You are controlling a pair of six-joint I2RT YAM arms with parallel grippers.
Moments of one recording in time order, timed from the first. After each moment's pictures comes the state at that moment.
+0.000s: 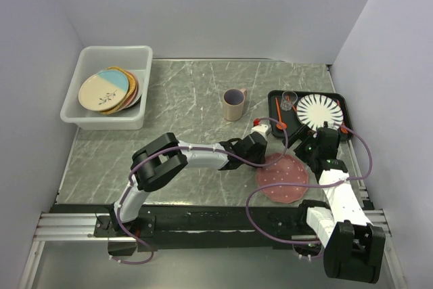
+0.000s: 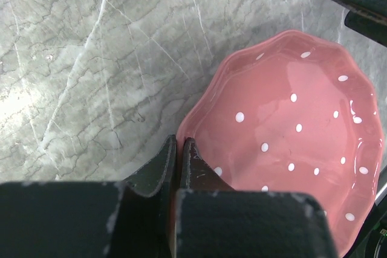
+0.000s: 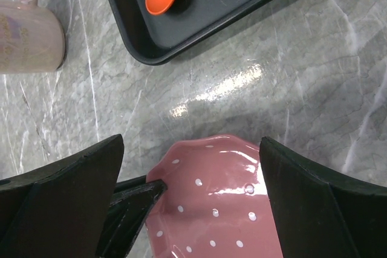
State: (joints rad) left arm -1.12 2.11 1.36 0.07 -0.13 -0.64; right arm -0.15 0.89 0.42 -0.25 -0.17 0.61
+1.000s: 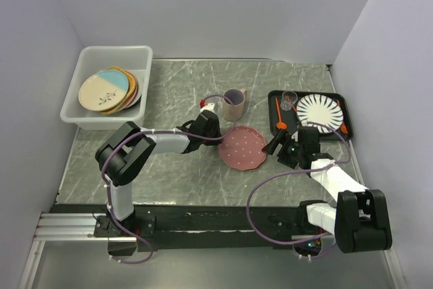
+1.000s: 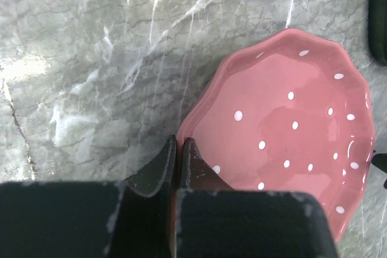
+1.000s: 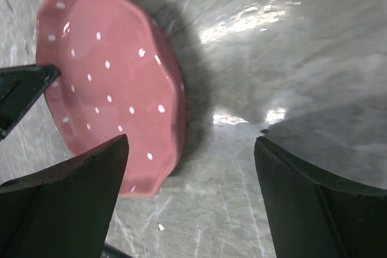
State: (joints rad) left arm -0.76 1.88 1.01 0.16 -0.10 -0.70; right arm 0.04 1.12 0.40 -0.12 -0.31 0.62
